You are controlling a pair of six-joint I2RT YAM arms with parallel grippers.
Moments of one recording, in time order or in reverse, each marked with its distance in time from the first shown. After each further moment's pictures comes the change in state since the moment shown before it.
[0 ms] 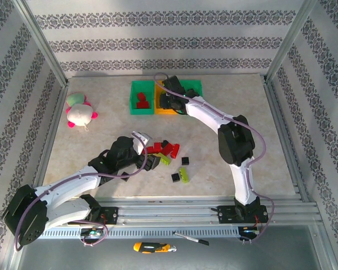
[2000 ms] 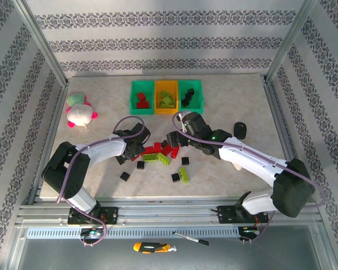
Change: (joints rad) left arm 0.114 0.550 0.403 -0.664 -0.358 -1.062; right arm 0.177 -0.783 -0.850 0.104 -0.011 -0.100
